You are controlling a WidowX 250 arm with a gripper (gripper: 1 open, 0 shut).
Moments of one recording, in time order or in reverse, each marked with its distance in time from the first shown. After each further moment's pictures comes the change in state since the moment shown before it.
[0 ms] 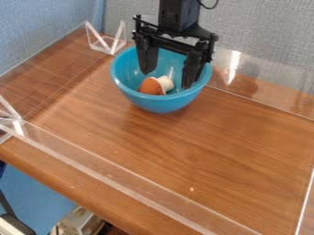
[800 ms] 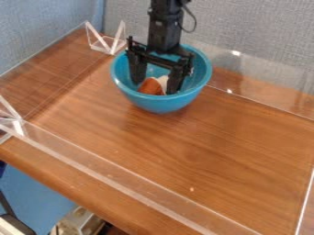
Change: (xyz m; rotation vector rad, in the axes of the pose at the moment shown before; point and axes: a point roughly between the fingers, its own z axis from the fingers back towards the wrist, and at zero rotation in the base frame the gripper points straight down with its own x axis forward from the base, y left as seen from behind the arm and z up) arm 0.041 0.044 -0.056 0.025 0.060 0.066
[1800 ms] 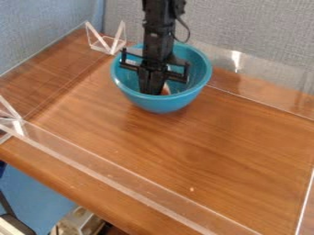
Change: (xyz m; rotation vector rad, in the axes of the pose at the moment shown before) arm -0.008 0.002 -0.001 -0.010 -0.015 0.099
